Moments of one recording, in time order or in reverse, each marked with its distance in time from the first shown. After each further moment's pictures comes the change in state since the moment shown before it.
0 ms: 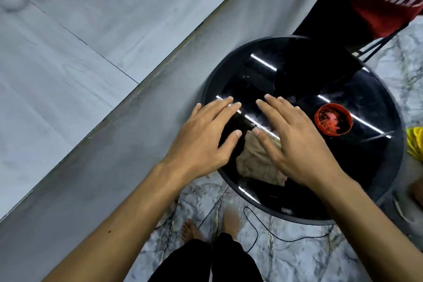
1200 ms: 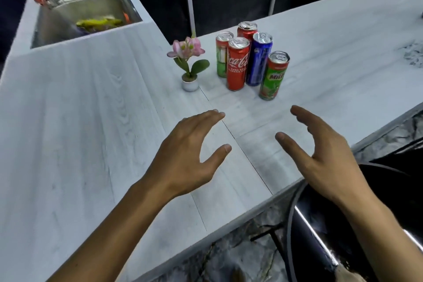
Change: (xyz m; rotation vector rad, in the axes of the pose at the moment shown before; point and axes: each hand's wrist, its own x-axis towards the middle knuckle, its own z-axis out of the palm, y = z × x) left_hand -0.052 -0.162 -0.245 0.091 0.434 -0.353; right_hand 0.212 -0.214 -0.058 0.367 0.143 -0.254
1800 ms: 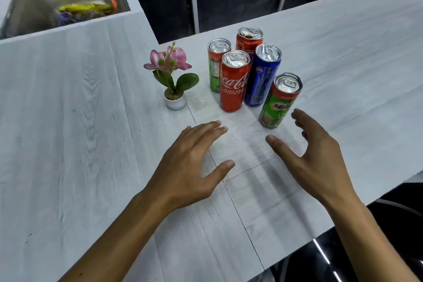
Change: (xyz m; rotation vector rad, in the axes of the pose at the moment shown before) left_hand 0.101 -0.026 0.055 -0.056 -0.026 0.020; right_hand 0.127 0.062 0.037 0.025 -0.033 0.111
